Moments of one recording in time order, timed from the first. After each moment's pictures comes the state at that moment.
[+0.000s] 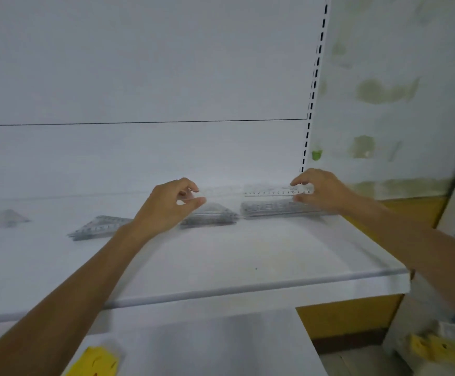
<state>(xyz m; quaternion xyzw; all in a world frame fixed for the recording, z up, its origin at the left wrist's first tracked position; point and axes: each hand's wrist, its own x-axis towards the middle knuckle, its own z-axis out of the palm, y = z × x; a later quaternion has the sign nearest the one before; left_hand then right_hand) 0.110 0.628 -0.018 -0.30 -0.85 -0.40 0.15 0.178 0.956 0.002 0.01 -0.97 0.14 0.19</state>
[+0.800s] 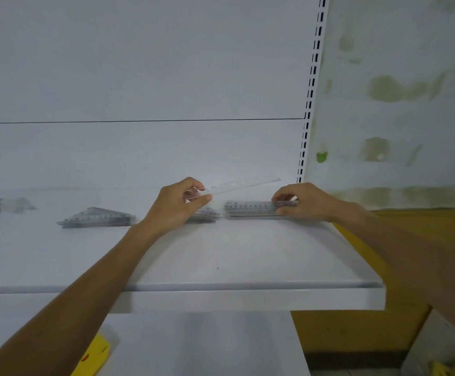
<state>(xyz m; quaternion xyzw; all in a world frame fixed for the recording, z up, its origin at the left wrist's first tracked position) 0.135 0.686 -0.024 -0.24 -0.84 -0.46 0.15 0.165 0.980 -0.014 0.13 -0.96 0.21 0.10</state>
